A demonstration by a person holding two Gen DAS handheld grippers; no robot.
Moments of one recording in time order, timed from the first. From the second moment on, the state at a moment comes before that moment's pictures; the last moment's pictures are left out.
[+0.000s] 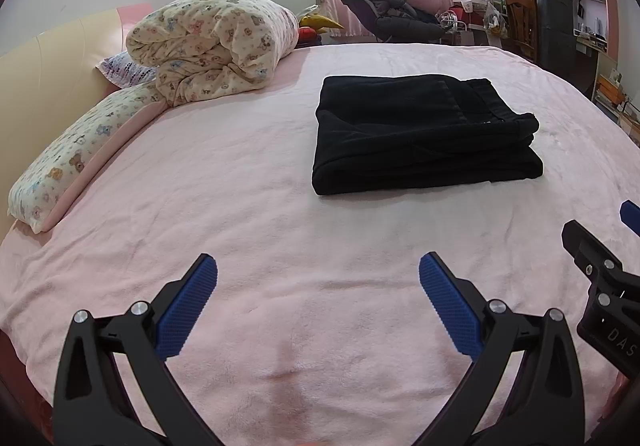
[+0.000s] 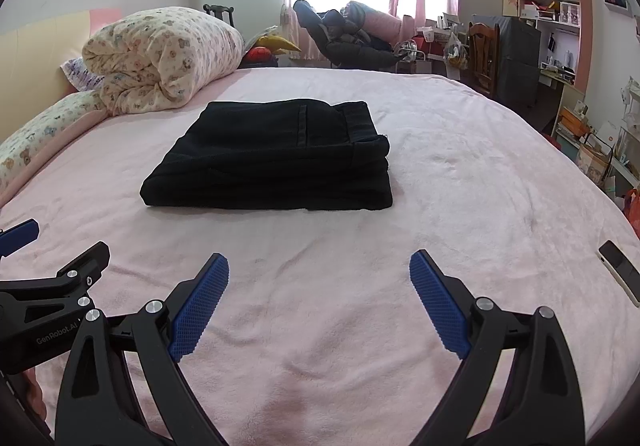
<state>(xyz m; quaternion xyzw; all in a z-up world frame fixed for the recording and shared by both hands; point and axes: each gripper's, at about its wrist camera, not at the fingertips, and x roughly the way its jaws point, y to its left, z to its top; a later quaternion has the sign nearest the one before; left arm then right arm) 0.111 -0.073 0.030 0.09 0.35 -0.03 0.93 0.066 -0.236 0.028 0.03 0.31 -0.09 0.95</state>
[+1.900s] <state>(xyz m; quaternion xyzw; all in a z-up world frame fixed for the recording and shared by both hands) 0.111 -0.080 0.033 0.09 0.35 -0.04 0.93 0.068 -0.240 0.018 0.03 0.32 -0.09 0.94</state>
